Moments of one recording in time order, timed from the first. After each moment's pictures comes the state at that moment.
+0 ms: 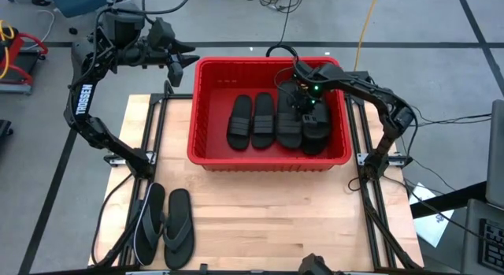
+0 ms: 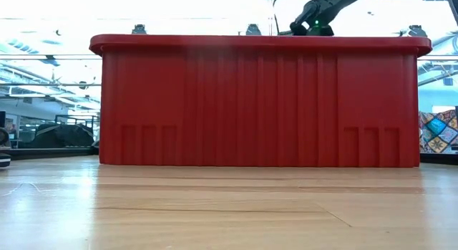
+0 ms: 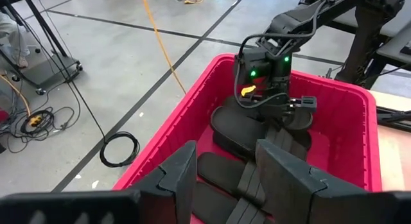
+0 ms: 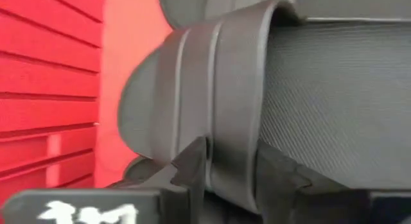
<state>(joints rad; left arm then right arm) 0.68 1.50 2.35 -1.28 0.20 0.16 -0.73 1.74 1.49 -1.17 -0.34 -0.76</state>
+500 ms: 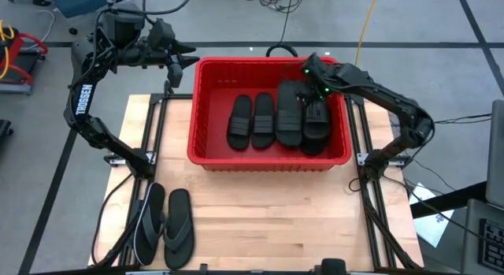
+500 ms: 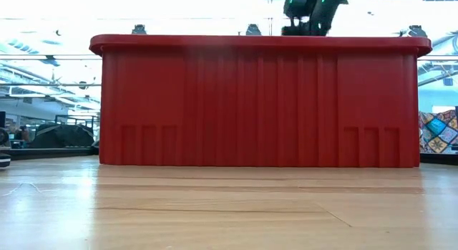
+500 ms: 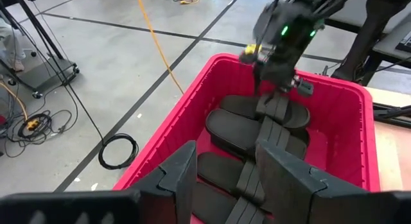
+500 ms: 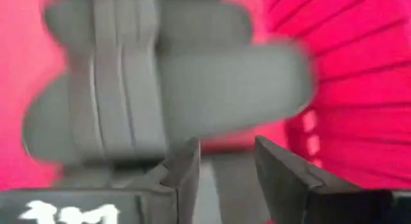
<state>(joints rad) 0.68 1.50 2.35 -1.28 0.22 0.17 -0.66 1.53 1.49 -1.04 0.03 -0.57</state>
